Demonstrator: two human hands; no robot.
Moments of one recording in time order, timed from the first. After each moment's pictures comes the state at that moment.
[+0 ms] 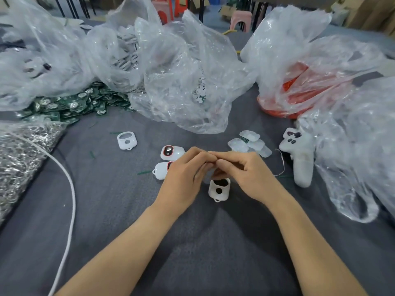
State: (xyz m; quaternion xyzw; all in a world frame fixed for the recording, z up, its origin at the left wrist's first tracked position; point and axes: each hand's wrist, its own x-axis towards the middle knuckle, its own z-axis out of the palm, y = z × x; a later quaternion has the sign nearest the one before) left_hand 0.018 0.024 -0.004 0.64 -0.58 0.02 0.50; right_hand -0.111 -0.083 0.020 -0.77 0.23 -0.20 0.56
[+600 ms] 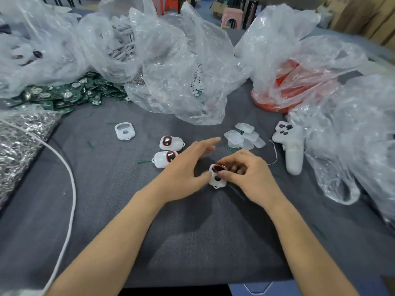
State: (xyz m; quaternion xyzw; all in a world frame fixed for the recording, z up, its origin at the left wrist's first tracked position) left_hand 0.031 0.035 -0.004 0.61 -0.63 -0.23 0.42; right_hand -0.130 -0.061 0.010 -0.81 0.34 -0.23 0.41
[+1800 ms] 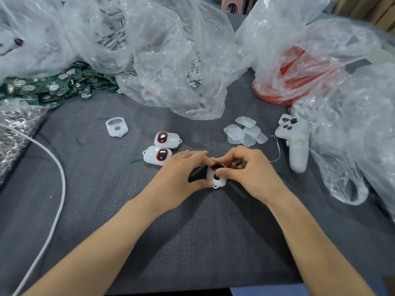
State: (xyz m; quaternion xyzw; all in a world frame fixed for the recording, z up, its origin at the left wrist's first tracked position) left_hand 0.032 0.042 -0.009 0.68 -0.63 -0.17 0.34; right_hand -0.124 -0.069 0.013 -0.78 0.35 -0.19 0.48
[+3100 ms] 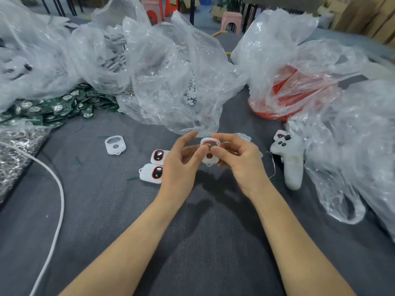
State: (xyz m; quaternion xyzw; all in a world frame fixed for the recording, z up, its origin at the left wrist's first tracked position) left_hand 0.012 -0.003 0.009 0.59 -0.32 -0.27 0.69; right_hand -0.092 -0.095 0.025 -0.65 0.27 -0.34 0.63
